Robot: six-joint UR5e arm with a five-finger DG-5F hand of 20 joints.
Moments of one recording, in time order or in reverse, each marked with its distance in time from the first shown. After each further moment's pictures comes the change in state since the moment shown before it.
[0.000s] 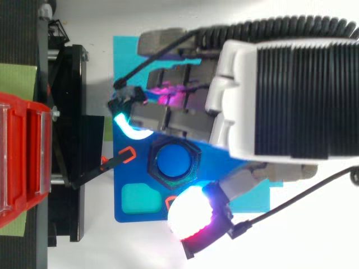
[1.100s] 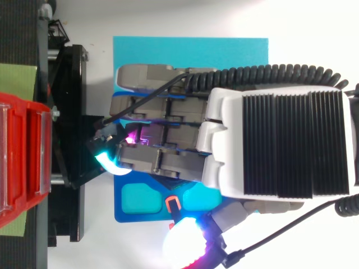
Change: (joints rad) arm 0.034 -0.001 -0.047 0.066 0.014 0.033
